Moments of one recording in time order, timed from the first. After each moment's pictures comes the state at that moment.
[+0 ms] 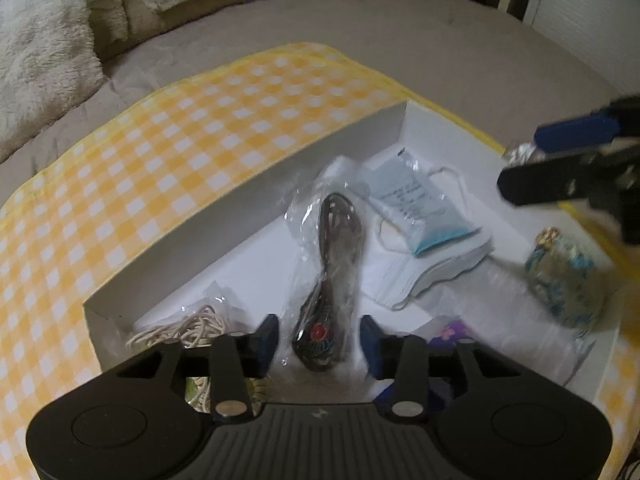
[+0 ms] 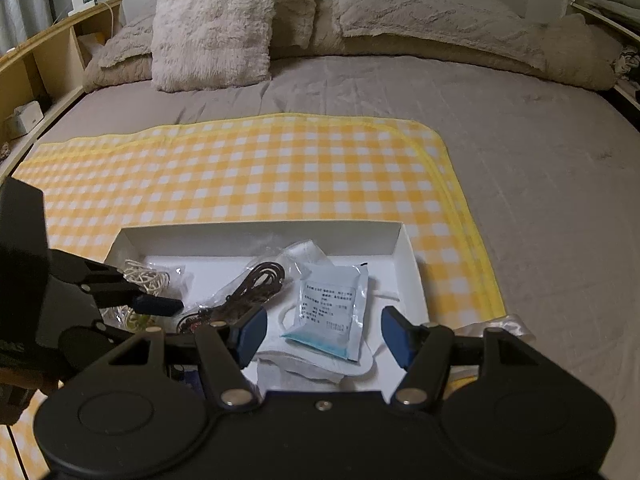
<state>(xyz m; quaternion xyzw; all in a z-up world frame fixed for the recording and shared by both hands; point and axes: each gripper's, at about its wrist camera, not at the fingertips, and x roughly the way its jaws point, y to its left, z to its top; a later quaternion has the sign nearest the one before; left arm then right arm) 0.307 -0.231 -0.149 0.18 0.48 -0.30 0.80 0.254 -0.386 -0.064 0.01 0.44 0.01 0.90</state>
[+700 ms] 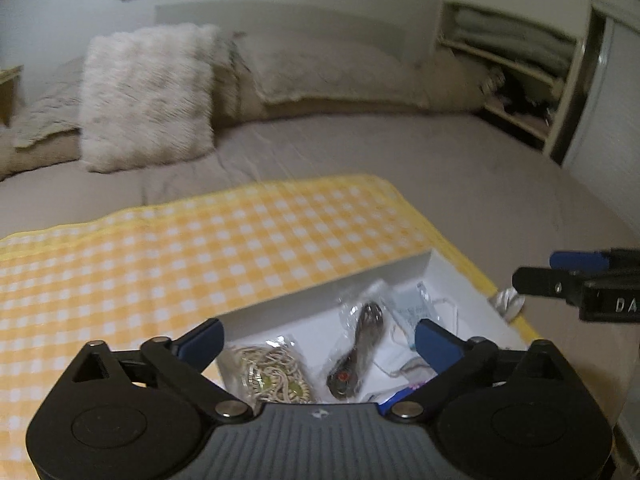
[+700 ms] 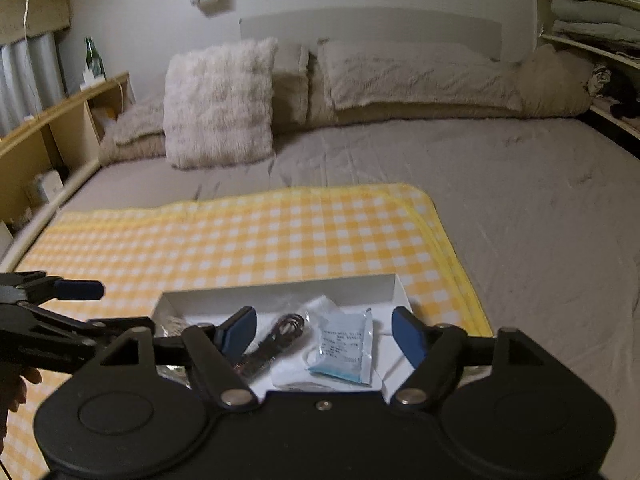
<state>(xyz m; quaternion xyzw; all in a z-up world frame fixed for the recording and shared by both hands) 0.253 -0.164 -0.039 0.04 0.37 -0.22 0.90 0.198 -0.390 -0.012 0.06 0.34 0.01 0.94</state>
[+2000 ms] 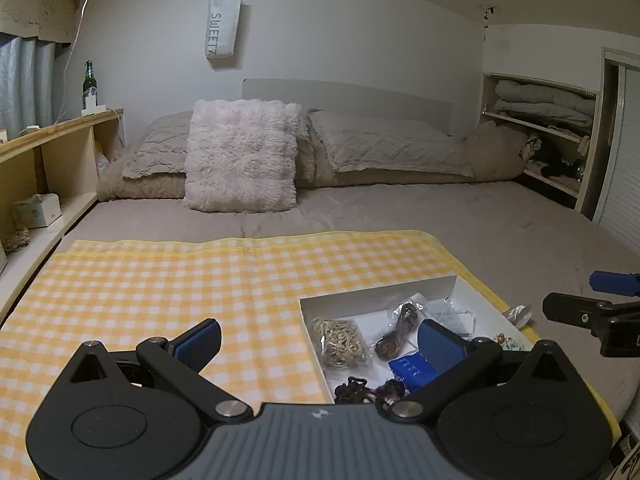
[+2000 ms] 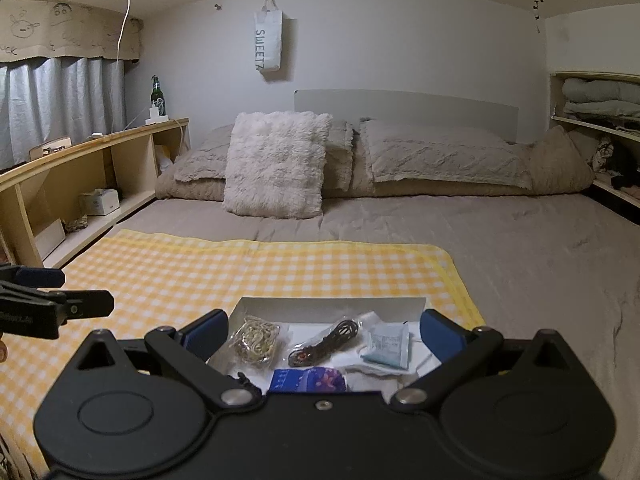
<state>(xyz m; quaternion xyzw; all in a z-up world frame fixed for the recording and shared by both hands) 0.082 -0.083 0.011 0.02 0.26 -0.12 0.96 0.049 -0.326 0.016 0.02 0.22 0.04 0.97</state>
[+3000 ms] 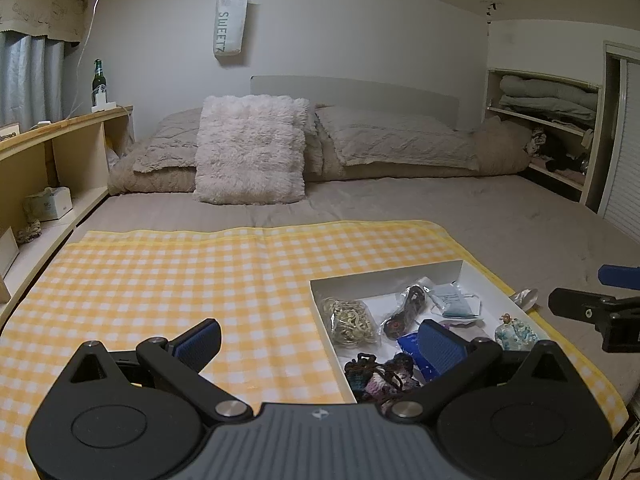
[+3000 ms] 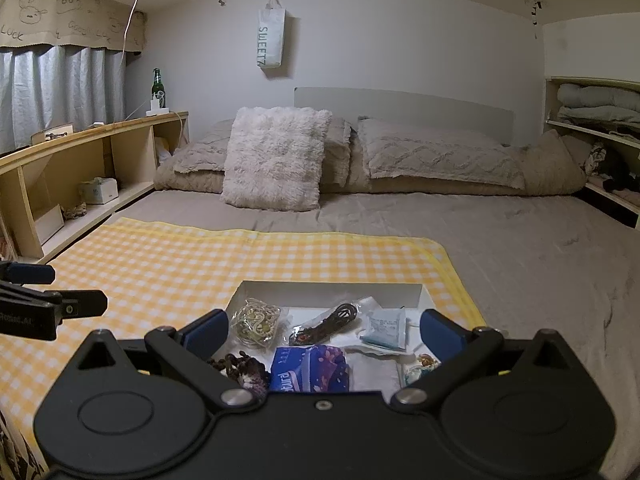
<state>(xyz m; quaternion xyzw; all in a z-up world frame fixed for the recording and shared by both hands) 0.056 -0.071 -0.004 0.02 0.26 -0.11 0.96 0.025 -0.311 0.004 0.00 0.22 0.02 0.97</state>
